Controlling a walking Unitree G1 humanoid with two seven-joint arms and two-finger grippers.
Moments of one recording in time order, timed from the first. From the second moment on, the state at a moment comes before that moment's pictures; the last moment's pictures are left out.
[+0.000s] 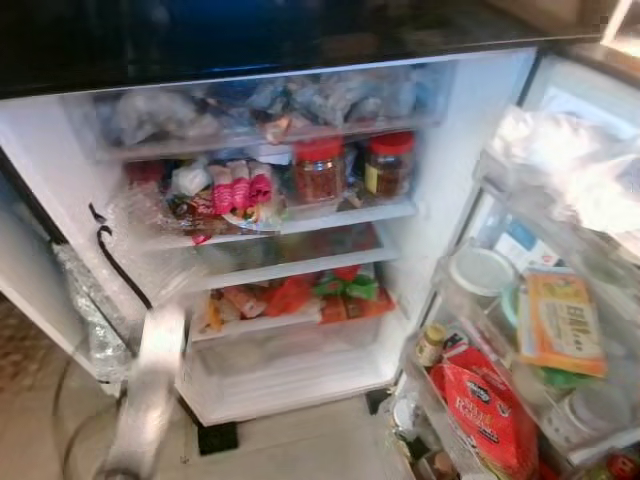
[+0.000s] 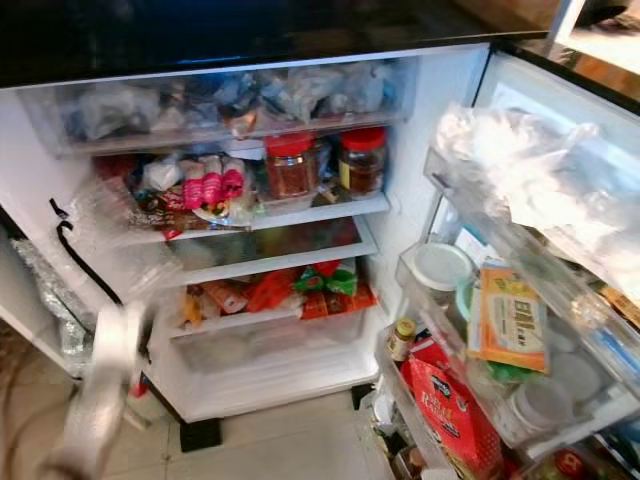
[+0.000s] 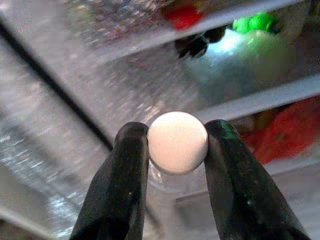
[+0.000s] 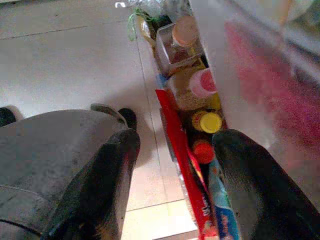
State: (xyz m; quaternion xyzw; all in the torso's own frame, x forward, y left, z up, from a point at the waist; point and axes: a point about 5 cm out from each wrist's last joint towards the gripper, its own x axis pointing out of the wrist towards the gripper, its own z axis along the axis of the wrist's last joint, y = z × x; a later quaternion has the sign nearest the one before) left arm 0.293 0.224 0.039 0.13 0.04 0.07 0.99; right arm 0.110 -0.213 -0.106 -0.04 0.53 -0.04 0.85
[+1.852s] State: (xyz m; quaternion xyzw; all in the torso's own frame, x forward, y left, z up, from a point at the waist) left arm 0.265 0.197 0.043 0.10 0.00 -0.01 0.99; right arm 0.107 -0.213 -0.107 -0.02 0.53 -0.01 0.85
